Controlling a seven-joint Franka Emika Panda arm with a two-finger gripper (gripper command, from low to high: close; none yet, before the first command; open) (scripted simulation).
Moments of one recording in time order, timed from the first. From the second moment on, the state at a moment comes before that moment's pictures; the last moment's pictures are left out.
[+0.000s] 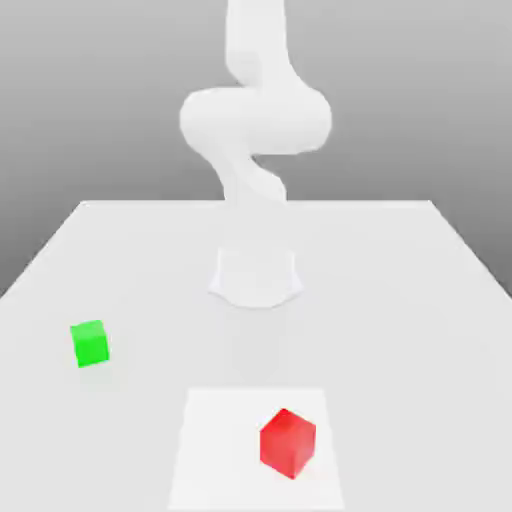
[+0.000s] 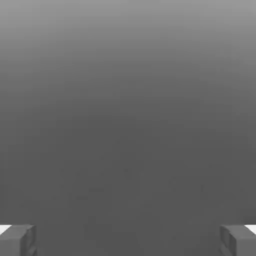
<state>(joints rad) -0.03 -0.71 0.04 -2.33 -0.01 2.34 0.88</state>
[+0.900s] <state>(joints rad) -0.09 0.27 0.15 -2.61 -0.15 2.88 1.62</state>
